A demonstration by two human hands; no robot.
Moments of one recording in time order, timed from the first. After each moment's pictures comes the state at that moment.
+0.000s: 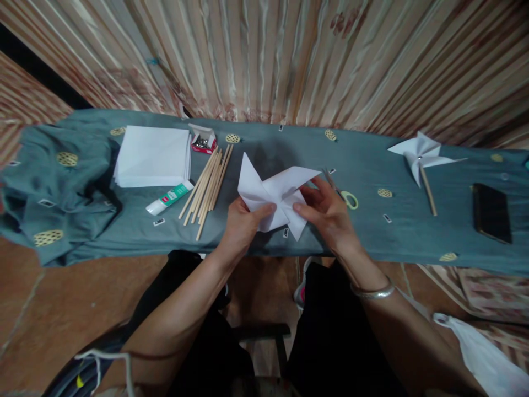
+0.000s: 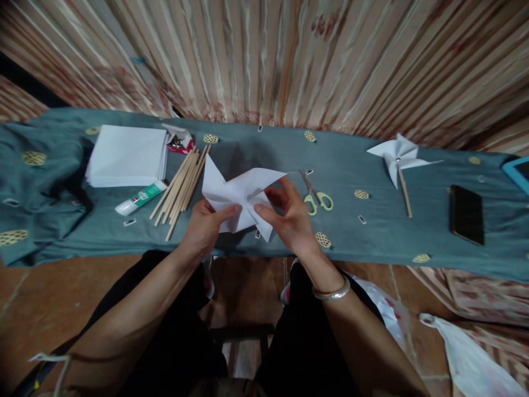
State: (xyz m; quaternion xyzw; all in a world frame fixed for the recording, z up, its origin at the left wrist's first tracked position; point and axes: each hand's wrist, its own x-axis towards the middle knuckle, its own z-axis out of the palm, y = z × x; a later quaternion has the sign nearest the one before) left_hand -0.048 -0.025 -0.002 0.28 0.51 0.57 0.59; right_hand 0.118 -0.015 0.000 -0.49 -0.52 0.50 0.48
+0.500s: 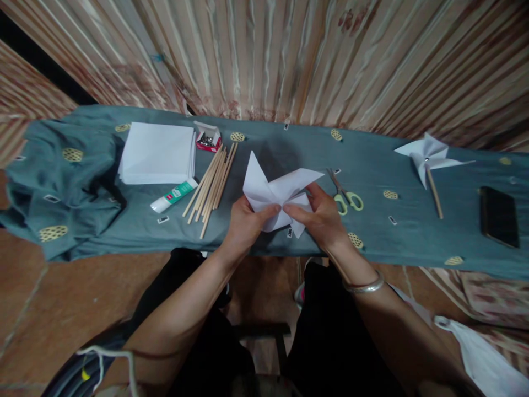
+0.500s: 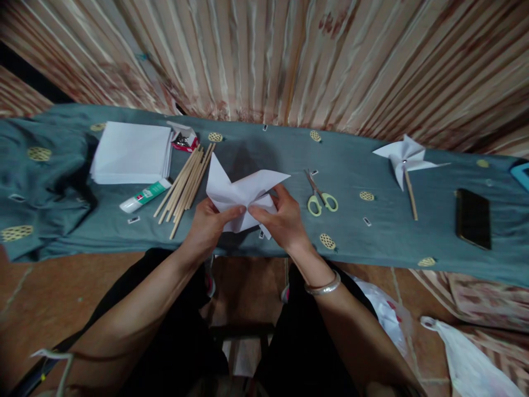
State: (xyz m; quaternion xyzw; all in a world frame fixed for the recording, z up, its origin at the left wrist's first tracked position) left_hand -0.052 -0.025 -0.004 0.30 0.51 0.55 0.58; right_hand 0.095 -0.012 0.007 -0.54 -0.51 0.52 0.43
